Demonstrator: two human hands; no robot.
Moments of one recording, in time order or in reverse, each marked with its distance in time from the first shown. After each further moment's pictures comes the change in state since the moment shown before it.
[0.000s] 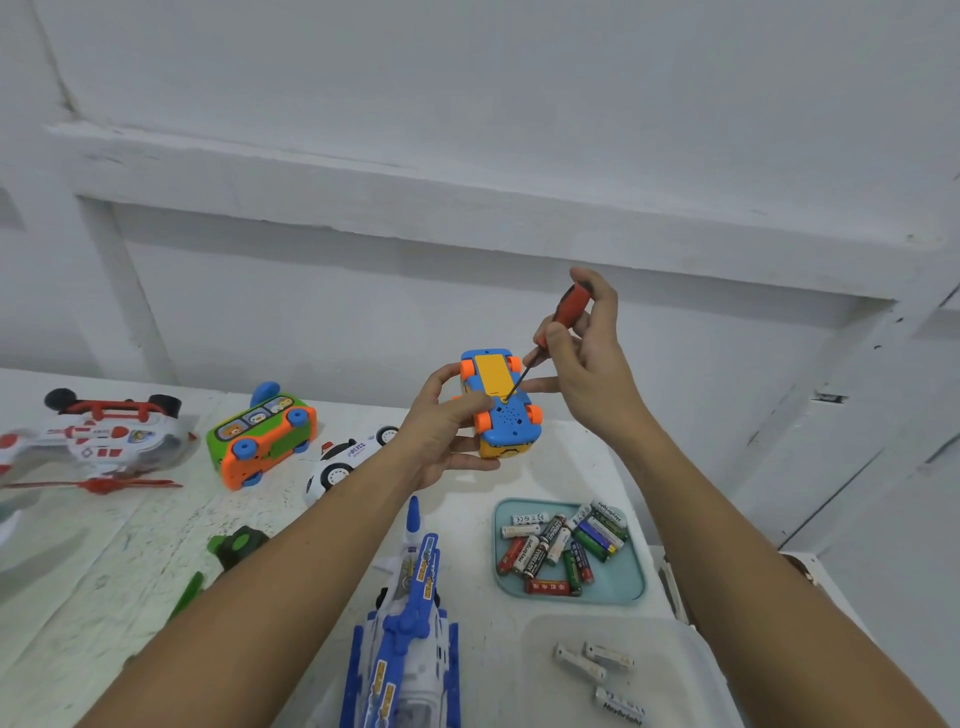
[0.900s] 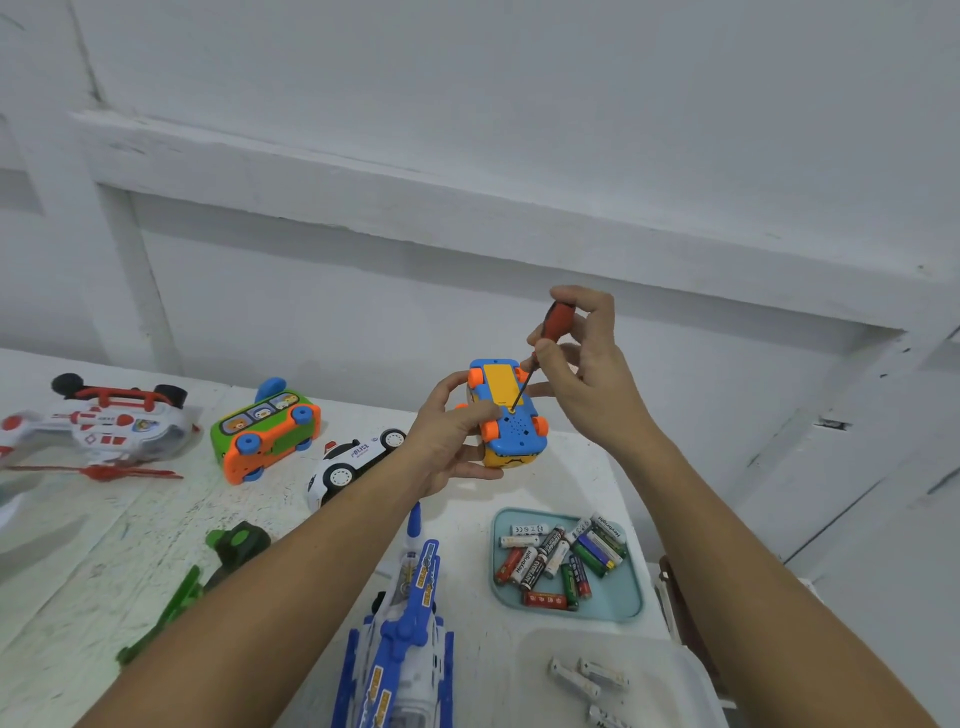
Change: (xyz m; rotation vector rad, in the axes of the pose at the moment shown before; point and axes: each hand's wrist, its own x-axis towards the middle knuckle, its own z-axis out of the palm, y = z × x) left_hand -0.004 0.000 0.002 -0.030 0.022 -0.003; right_hand 0.001 -0.012 0.003 -0.148 -0.070 -0.111
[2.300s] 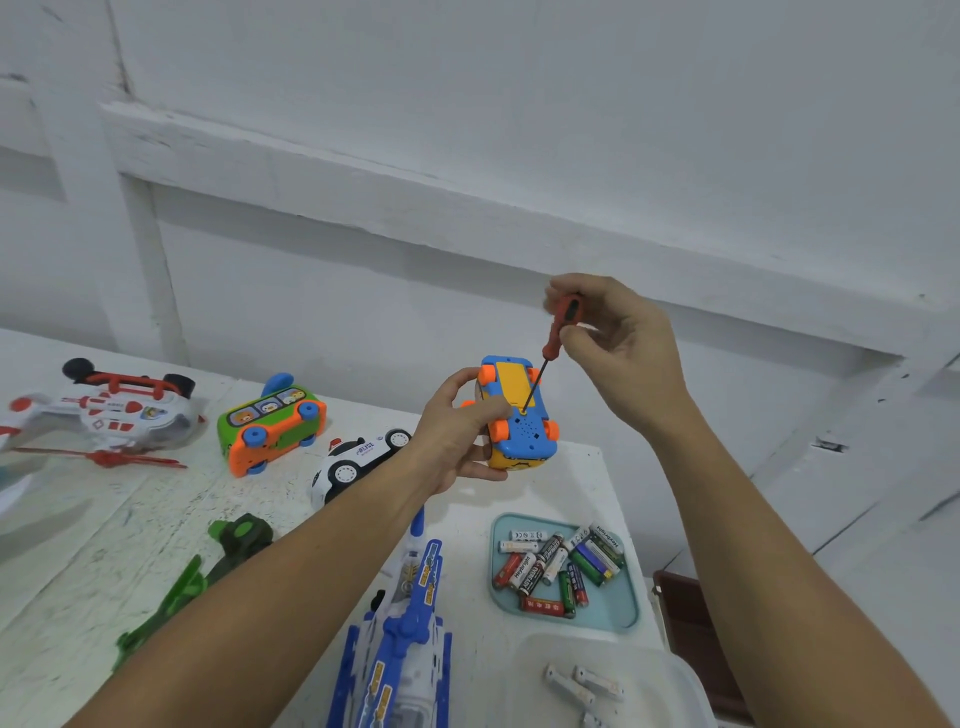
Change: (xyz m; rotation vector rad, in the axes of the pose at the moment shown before) left_hand -0.013 0.009 0.005 0.002 0.021 0.035; right_hand 0.012 -0.031 -0.019 0.056 0.035 -0.092
